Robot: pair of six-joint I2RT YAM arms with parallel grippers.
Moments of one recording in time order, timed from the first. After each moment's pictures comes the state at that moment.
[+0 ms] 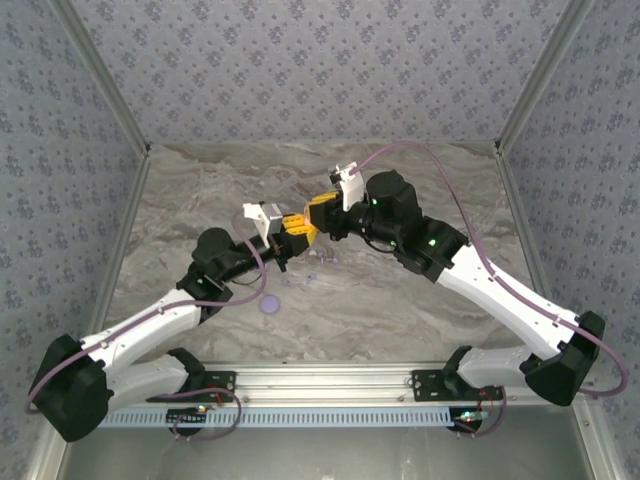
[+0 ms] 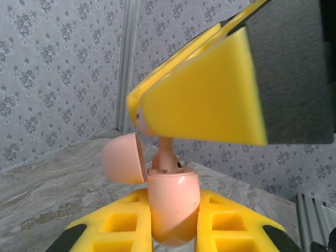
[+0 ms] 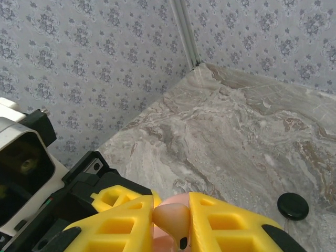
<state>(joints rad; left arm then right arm) -0.69 1.06 0.59 0.60 0.42 -0.24 0.83 1.26 1.28 -0.32 -0.14 0.28</state>
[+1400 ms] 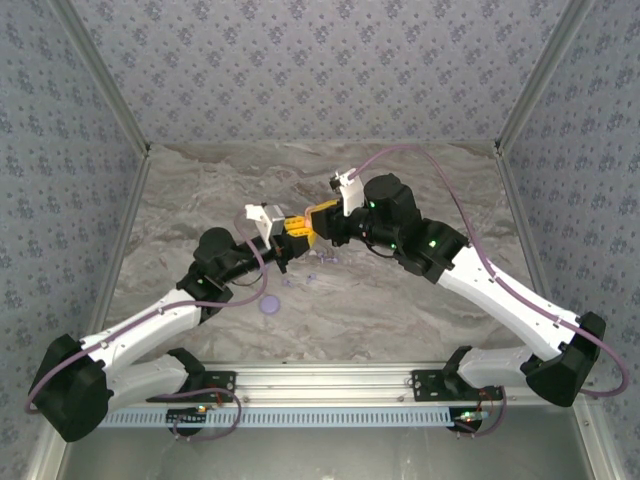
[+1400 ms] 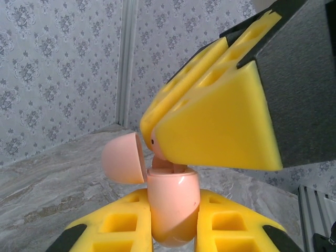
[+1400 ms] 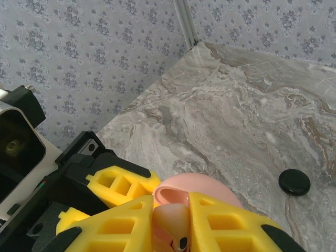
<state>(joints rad) -0.70 1.06 0.59 0.57 0.42 -0.21 0.83 1.25 1.27 -0.39 -0.14 0.30</state>
